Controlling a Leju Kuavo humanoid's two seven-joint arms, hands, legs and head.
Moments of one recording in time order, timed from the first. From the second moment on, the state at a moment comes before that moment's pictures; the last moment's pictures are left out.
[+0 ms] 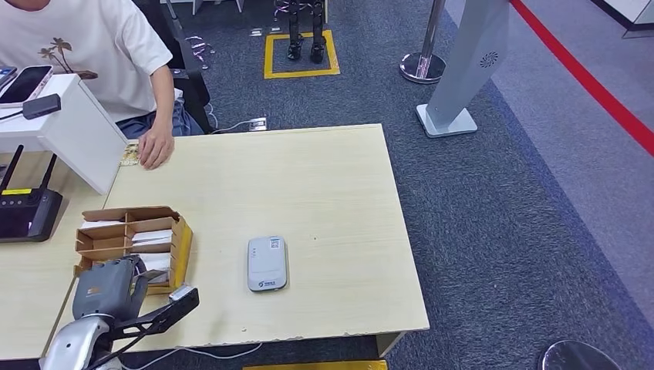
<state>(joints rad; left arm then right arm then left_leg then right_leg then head) 0.06 -0.03 0.11 -1.75 -1.52 -0.26 0.08 -0.11 0.08 -1.15 -0.26 1.45 -0.01 0.09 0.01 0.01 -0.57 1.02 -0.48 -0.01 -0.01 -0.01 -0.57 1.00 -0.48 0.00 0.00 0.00</state>
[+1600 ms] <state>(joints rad) -0.35 0.07 0.19 -1.76 -1.22 -0.15 0.05 -0.11 0.13 -1.09 -0.25 1.54 0.02 0.09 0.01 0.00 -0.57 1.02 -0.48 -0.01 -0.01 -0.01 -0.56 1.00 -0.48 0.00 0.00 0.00</state>
